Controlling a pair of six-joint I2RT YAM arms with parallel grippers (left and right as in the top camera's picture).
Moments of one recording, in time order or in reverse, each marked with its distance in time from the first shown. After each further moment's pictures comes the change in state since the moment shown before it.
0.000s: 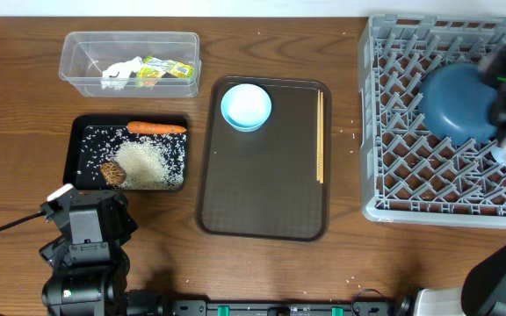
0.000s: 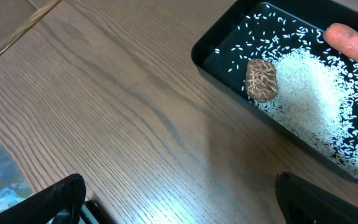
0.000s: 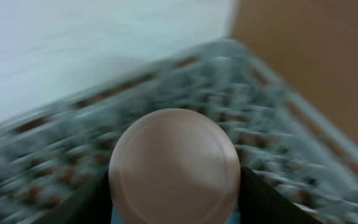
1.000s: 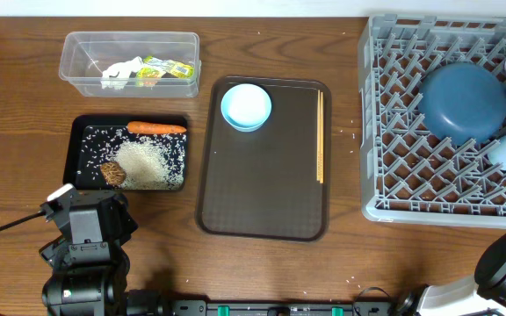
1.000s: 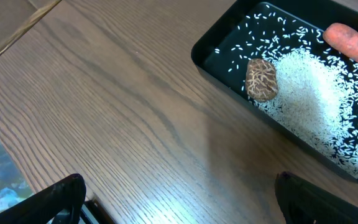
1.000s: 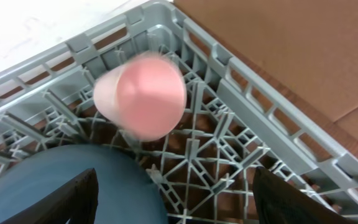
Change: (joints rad) left arm 0.000 0.000 0.000 0.000 0.000 0.000; right arm -0.196 0.124 0.000 0.031 -0.100 -0.010
